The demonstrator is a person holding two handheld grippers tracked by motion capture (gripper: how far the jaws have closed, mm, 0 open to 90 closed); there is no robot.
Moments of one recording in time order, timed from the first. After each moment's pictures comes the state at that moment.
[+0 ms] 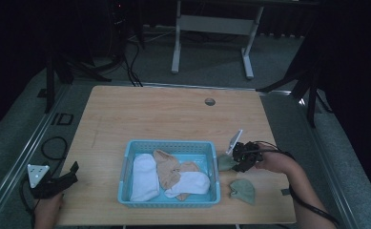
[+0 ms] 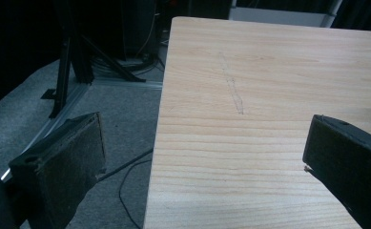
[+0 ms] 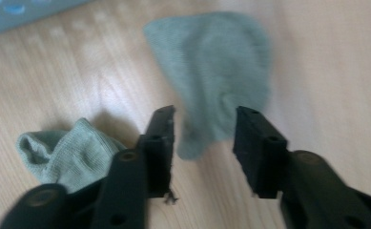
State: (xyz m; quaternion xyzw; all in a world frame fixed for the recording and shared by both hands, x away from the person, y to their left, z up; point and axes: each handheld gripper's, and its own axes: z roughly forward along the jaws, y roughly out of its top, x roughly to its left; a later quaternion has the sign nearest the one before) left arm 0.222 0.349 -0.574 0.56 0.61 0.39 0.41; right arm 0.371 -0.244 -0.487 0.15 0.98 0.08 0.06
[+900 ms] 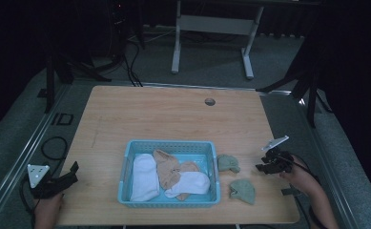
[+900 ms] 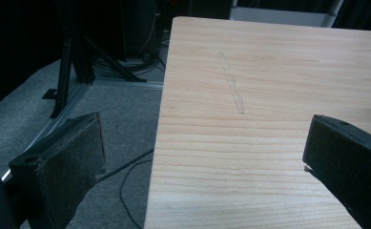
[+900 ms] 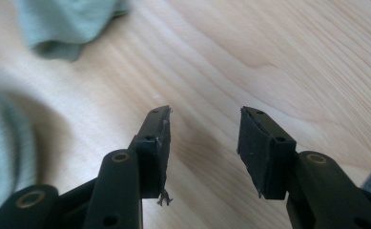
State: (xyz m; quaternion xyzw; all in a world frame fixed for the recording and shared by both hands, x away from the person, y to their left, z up) left arm 0.222 0.349 -0.574 0.56 0.61 0.39 0.41; right arm 0.361 -0.356 -0.519 0.36 0.90 0.19 0.13
